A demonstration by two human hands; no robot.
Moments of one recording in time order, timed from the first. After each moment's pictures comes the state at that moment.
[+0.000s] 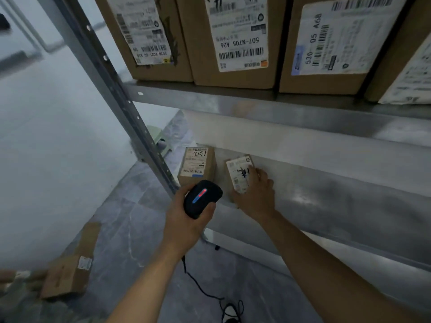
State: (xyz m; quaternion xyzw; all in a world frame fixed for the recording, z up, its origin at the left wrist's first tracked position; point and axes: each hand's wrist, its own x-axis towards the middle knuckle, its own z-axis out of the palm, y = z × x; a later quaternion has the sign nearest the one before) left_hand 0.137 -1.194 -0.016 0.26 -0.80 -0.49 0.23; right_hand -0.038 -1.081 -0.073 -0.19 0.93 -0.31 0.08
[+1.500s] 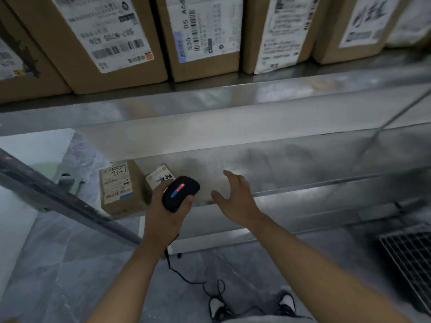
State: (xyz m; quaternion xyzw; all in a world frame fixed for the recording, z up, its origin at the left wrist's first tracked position) left_hand 0.069 -1.178 -0.050 0.11 -0.82 -0.56 0.11; right_hand 0.011 -0.978 -0.066 -0.04 0.89 -0.45 0.09
